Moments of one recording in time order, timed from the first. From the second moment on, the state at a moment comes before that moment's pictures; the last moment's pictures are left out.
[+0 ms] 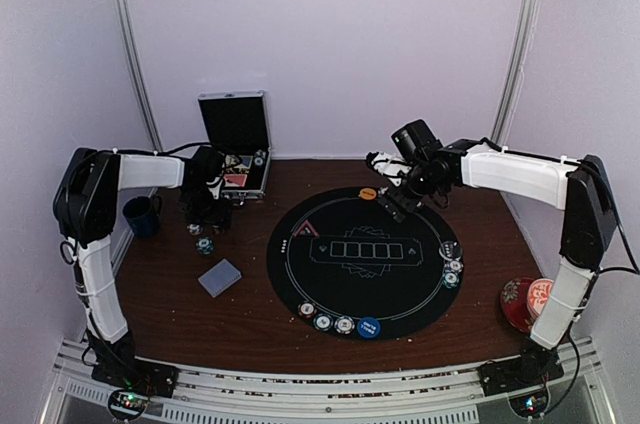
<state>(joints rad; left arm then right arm) -0.31 1.99 1.37 -0.59 -0.11 -0.21 0.60 1.77 1.43 -0.55 0.21 -0.36</state>
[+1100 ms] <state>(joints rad) -0.31 2.00 1.37 -0.58 -0.09 -0.20 0.60 1.77 1.42 -0.55 0.21 -0.36</state>
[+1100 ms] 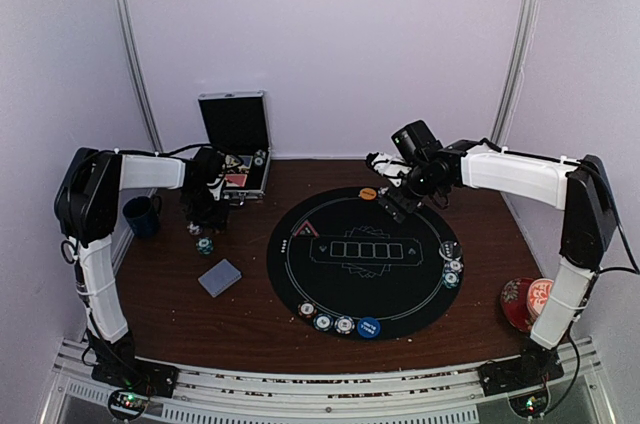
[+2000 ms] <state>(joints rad) -0.61 1.82 1.36 -0.60 -0.18 -0.19 0.48 1.77 1.42 -0.55 0.20 -0.34</state>
